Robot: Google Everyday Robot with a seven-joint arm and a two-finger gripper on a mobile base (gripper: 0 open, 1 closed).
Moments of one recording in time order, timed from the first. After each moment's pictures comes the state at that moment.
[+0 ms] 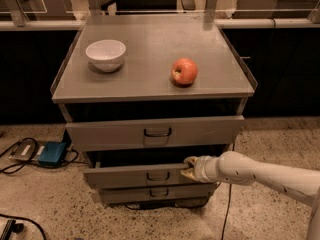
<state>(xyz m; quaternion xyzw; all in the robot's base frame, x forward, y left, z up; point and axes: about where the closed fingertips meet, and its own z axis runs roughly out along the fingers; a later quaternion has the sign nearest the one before) 0.597 -0.117 0.428 -0.56 0.74 0.08 0.36</state>
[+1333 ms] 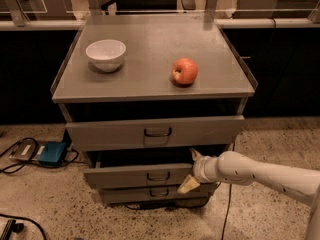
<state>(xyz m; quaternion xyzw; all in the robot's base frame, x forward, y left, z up) 0.597 -0.117 0.428 -0.56 0.74 0.08 0.36</state>
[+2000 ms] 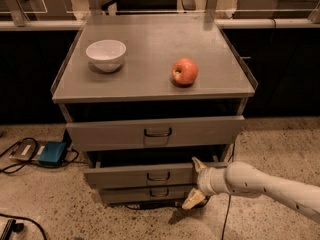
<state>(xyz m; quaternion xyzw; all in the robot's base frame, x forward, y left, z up) 0.553 -0.122 0.417 -0.59 0.72 0.12 0.36</state>
